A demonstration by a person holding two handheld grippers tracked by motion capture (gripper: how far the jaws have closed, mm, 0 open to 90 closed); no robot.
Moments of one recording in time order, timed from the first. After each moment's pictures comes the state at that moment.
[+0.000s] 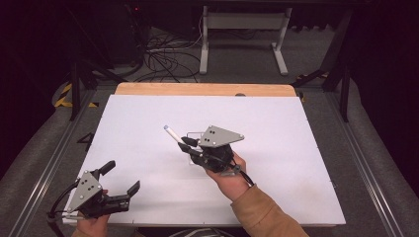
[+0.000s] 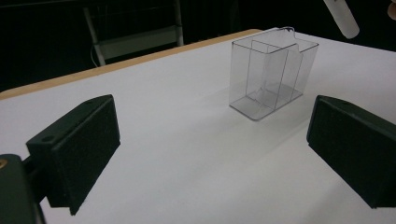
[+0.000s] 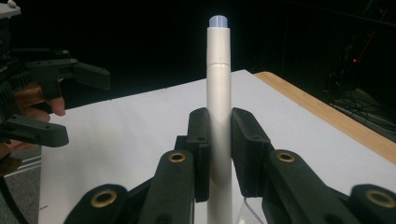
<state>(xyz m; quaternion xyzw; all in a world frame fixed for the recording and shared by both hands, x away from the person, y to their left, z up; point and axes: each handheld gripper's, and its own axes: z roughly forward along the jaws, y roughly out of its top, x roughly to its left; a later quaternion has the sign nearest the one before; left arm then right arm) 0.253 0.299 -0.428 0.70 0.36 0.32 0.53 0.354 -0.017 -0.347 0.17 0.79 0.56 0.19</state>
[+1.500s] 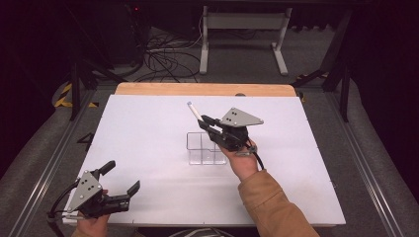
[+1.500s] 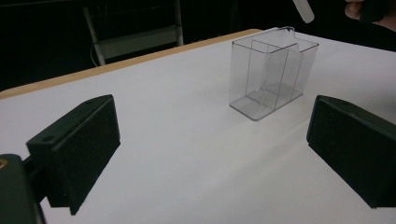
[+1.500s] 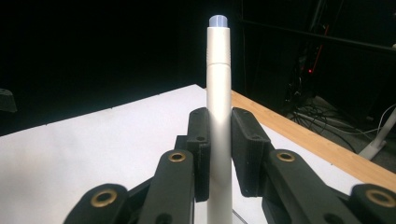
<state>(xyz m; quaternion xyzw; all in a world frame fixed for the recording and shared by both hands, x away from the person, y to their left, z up) 0.254 0.300 -0.428 0.70 0.36 0.32 0.53 0.409 -0.054 -0.354 0.21 0.75 0.59 0.23</state>
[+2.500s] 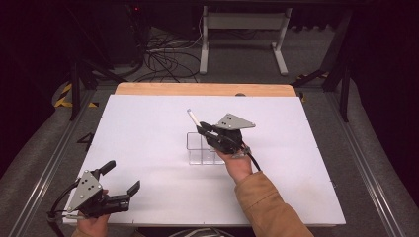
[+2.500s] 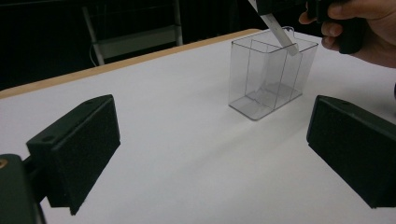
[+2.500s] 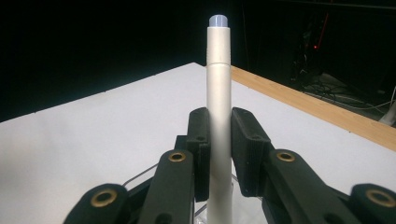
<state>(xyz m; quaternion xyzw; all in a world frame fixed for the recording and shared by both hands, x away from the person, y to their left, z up) 0.254 0.299 -0.428 0.70 0.36 0.32 0.53 0.426 -0.047 -0.393 0.25 0.75 0.58 0.20</state>
